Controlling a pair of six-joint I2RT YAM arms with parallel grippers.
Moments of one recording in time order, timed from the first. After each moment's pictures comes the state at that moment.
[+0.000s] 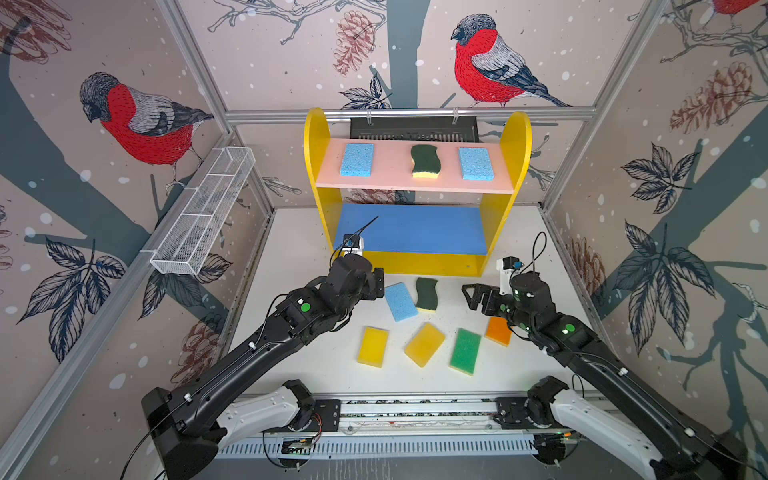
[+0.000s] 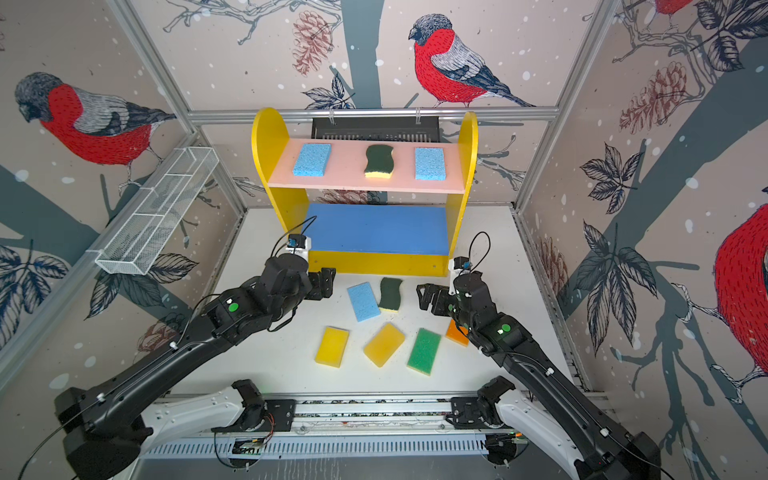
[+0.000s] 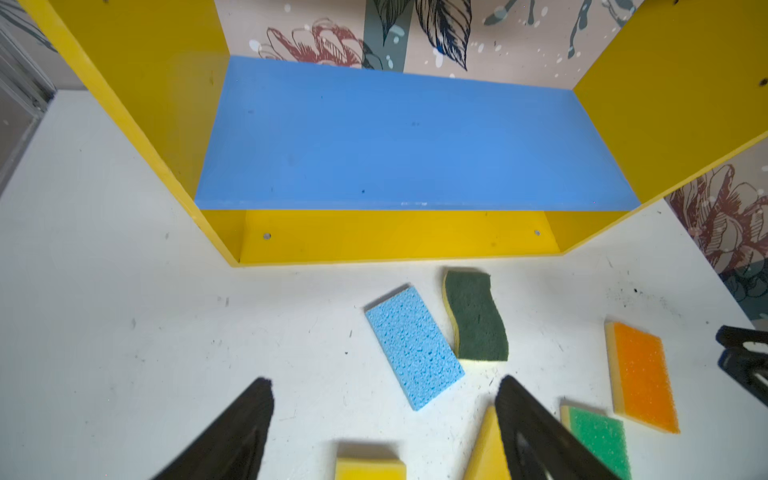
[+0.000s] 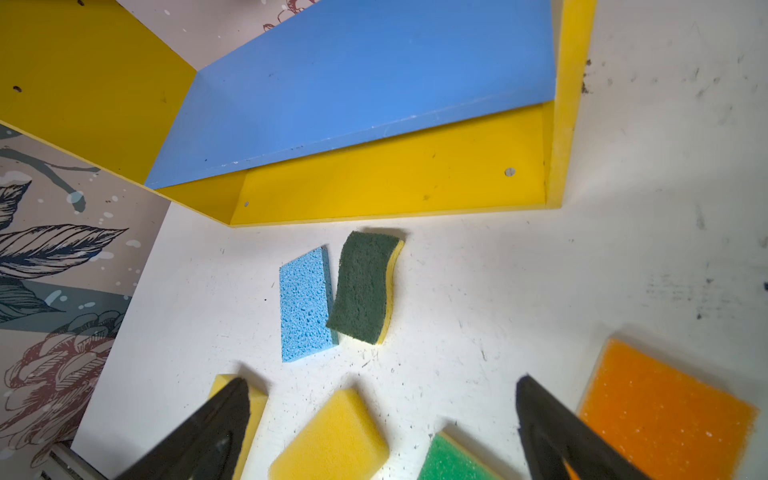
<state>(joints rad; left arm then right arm) -0.80 1.02 1.03 -0.69 -0.39 -0.53 0.58 0.79 0.63 -0.43 0.00 0.59</state>
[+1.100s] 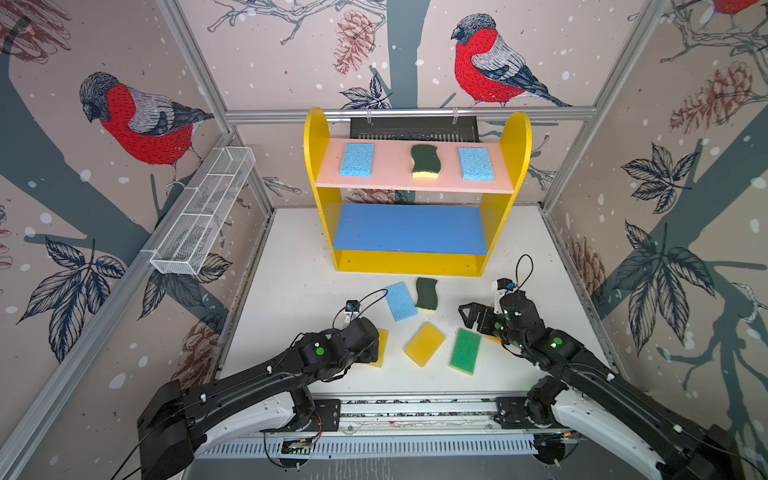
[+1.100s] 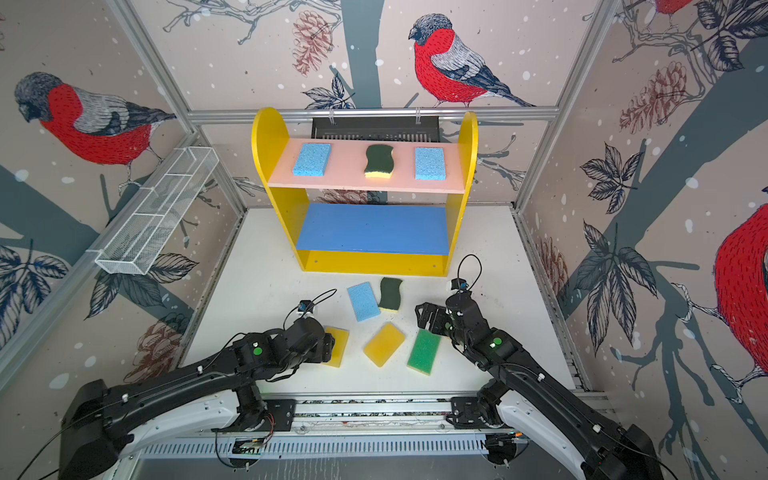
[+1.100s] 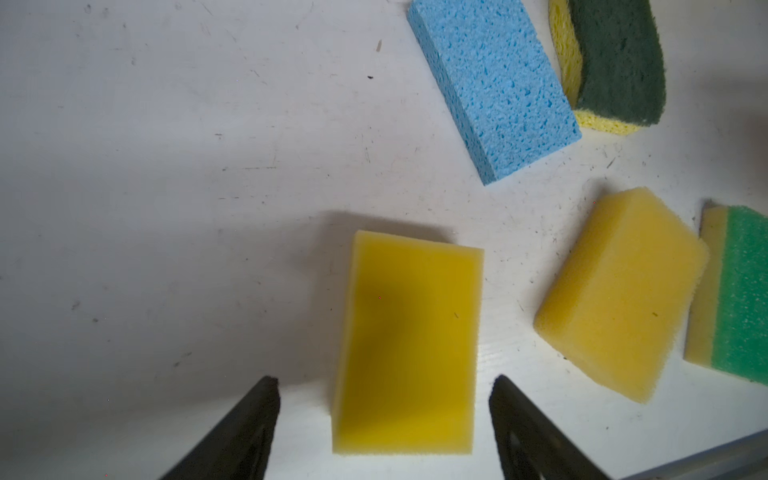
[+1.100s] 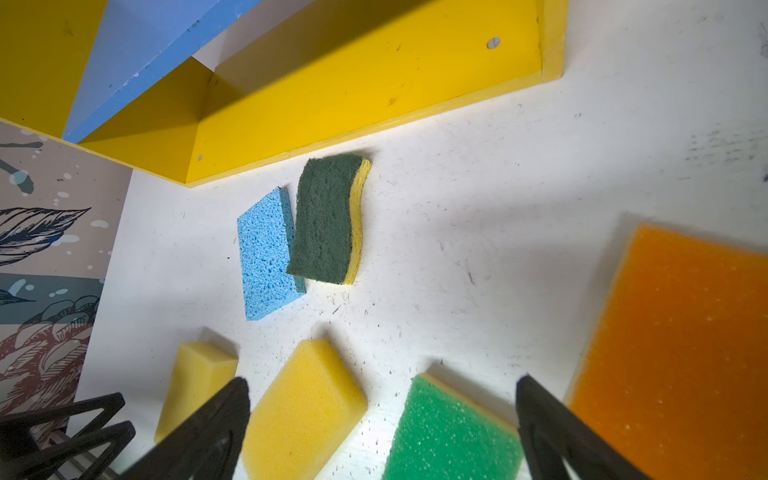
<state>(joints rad) -1.02 0.90 0.52 -0.68 -0.29 -0.88 0.65 0.76 0.44 -0.37 0.02 0.71</state>
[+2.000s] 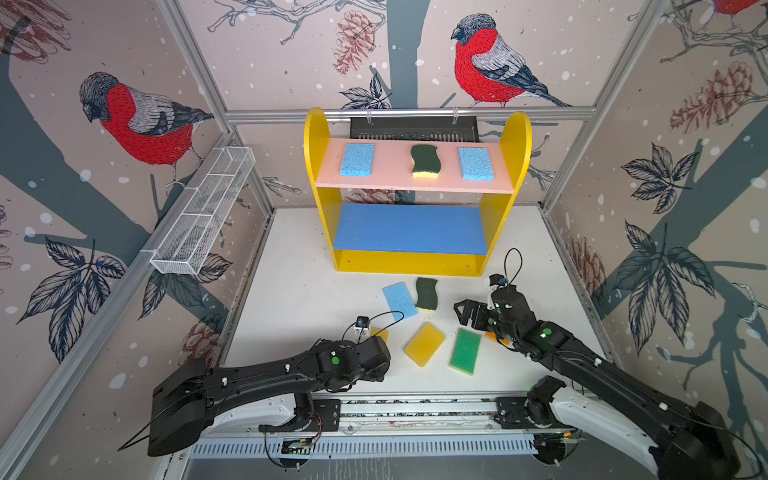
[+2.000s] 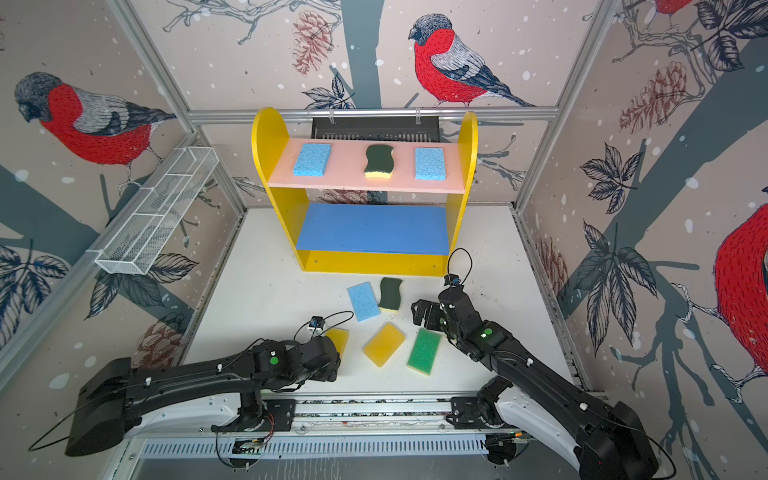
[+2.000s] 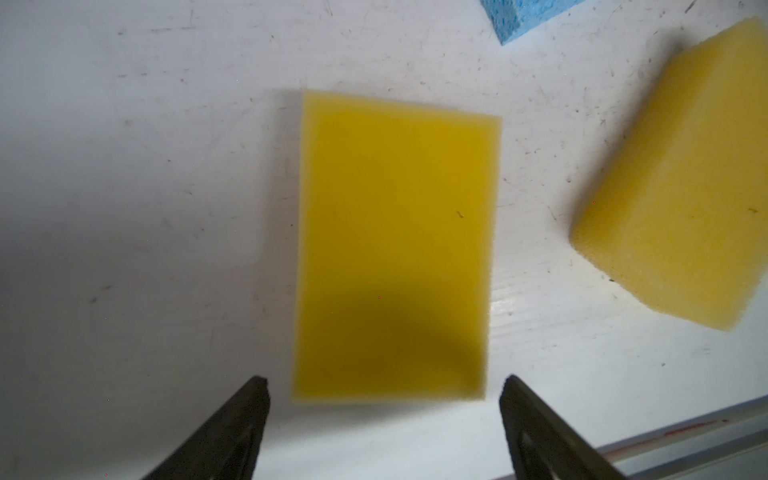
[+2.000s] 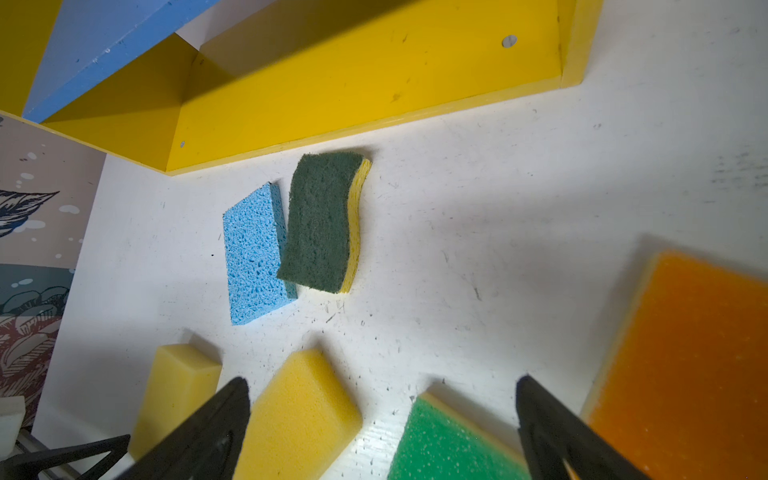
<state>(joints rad) -1.18 1.03 0.48 -0.67 -0.26 -0.99 0.66 0.89 0.48 -0.32 0.03 0.66</state>
